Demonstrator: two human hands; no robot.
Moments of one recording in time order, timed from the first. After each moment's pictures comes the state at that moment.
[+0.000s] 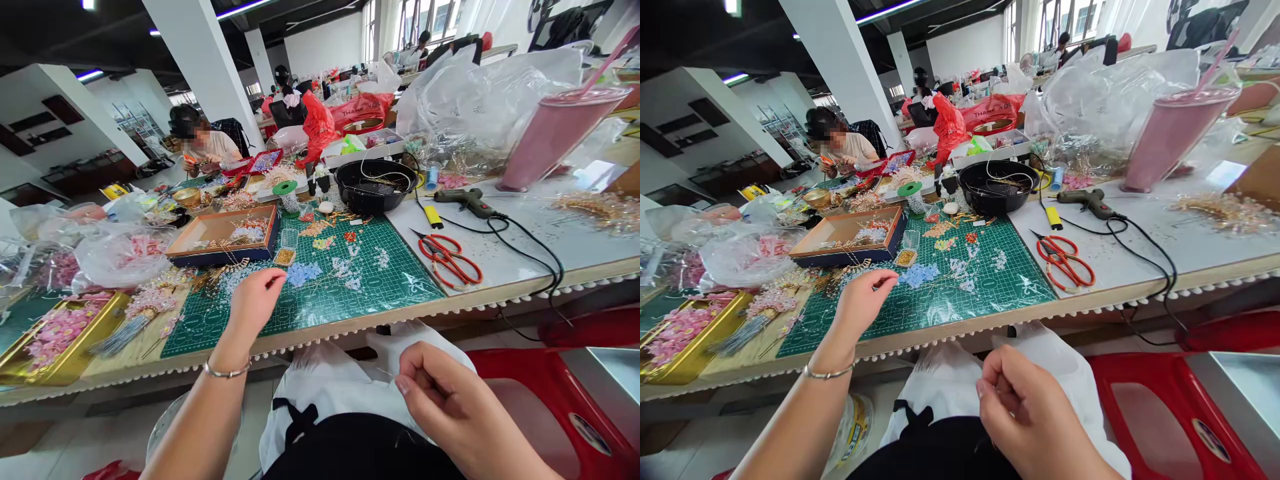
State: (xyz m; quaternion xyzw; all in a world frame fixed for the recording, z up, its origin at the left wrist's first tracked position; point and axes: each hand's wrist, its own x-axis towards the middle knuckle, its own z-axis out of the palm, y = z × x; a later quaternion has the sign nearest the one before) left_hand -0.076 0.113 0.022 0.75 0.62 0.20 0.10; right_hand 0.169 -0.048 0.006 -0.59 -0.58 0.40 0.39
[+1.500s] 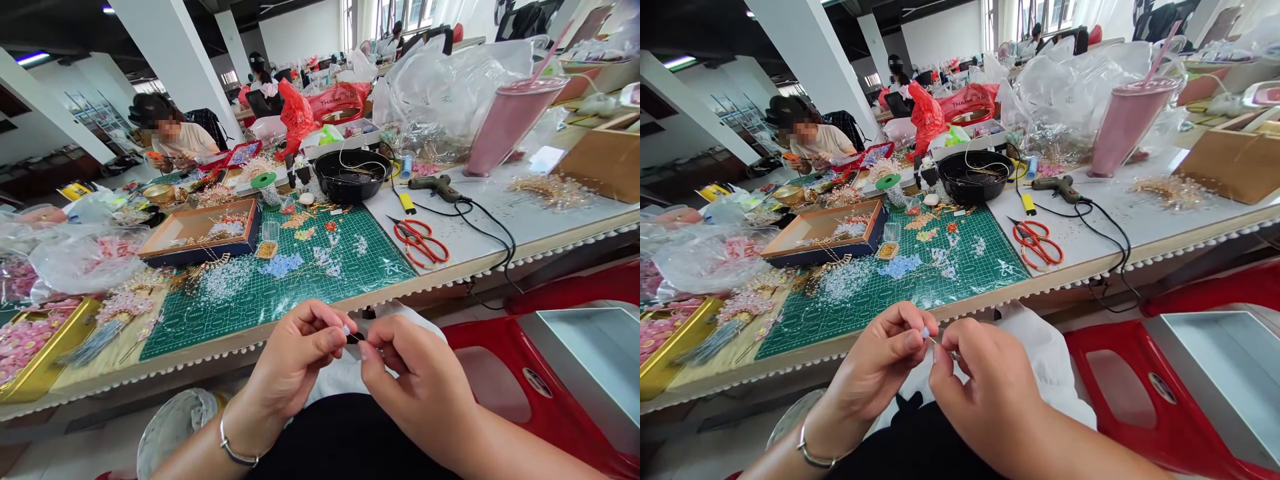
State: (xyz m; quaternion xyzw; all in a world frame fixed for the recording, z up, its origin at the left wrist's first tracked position) left_hand 0.010 0.010 0.045 0.37 0.34 0.37 0.78; right_hand 0.157 -0.045 0.034 -0.55 -0.67 0.14 0.47
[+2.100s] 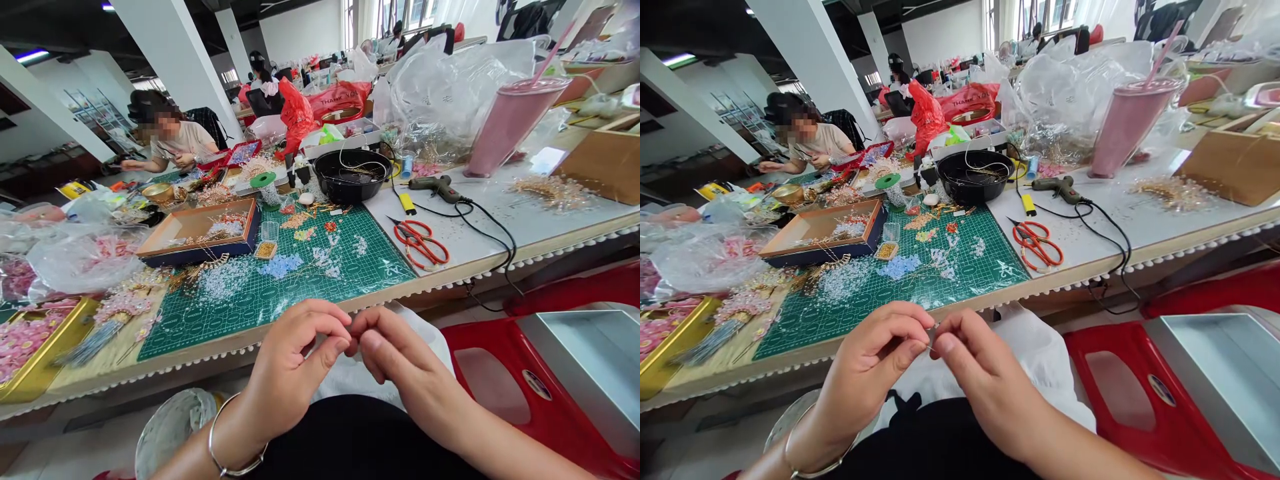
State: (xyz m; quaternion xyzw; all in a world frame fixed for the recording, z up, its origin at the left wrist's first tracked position) left_hand -0.005 0.011 0.053 0.79 0.33 0.33 0.39; right_hand 0.167 -0.041 0.022 -0.46 -0.52 0.54 0.48
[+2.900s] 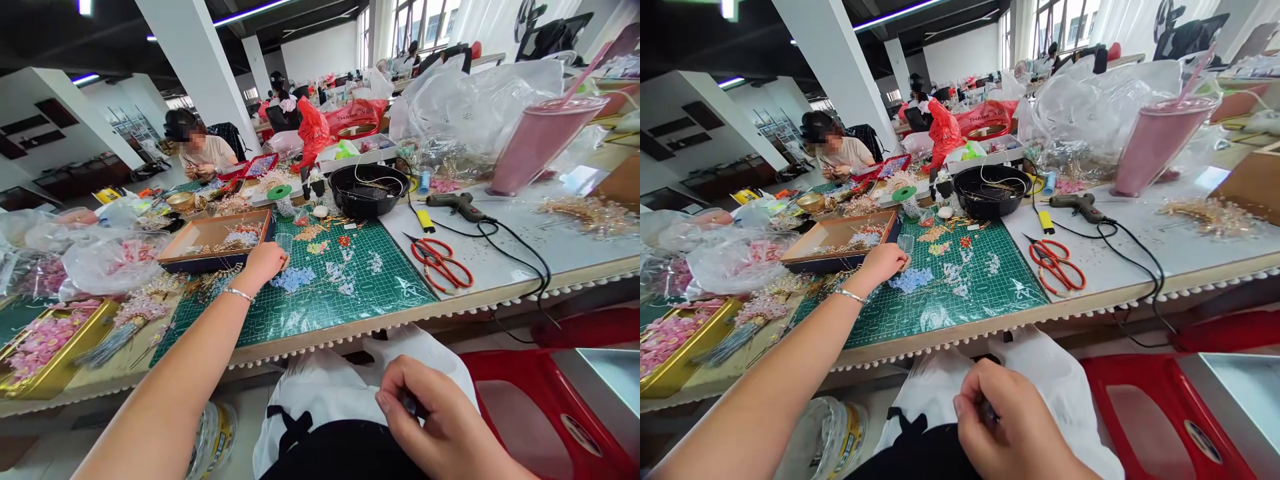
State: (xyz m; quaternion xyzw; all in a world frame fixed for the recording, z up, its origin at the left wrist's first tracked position) left_hand -0.070 0.250 -0.007 0.84 0.54 -0.04 -0.03; right_hand 0.171 -0.044 0.007 -0.54 -0.69 0.32 0.35
